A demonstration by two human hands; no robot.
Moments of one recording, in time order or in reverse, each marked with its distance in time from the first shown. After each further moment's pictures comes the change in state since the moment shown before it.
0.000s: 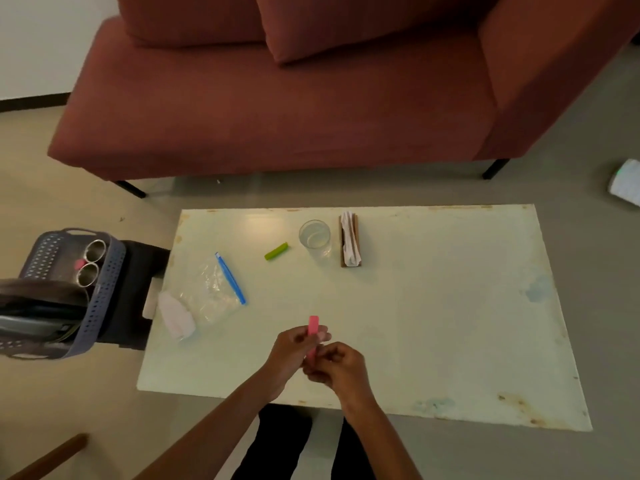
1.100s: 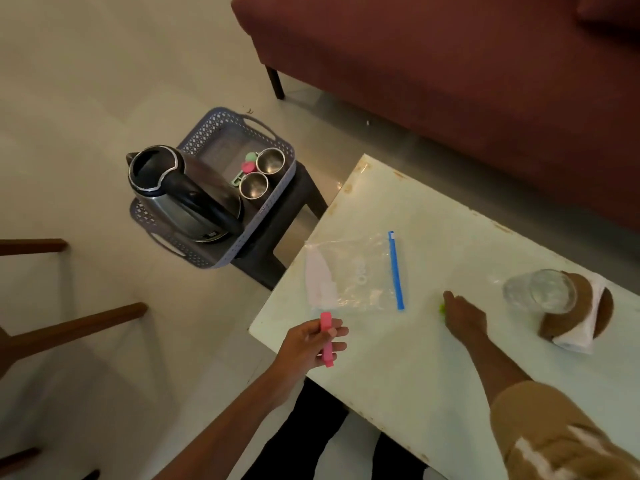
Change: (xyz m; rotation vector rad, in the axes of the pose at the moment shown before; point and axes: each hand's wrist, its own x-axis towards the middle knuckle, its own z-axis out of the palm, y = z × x) left_hand 0.045 -0.113 -0.308 -0.568 0.163 -0.108; right_hand 0.278 0.021 0.160 -2.187 0.073 -0.222
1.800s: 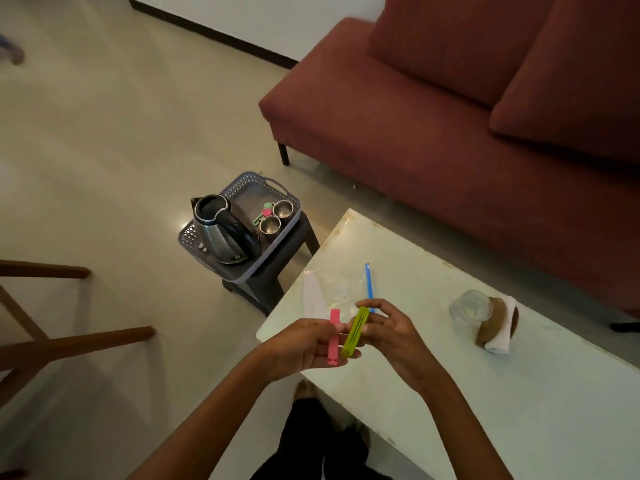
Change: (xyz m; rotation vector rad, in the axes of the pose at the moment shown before) left_hand -0.173 0.066 0.031 -0.052 -0.386 -0.048; right_hand -0.294 -0.063 -0.176 1.684 -0.297 -0.503
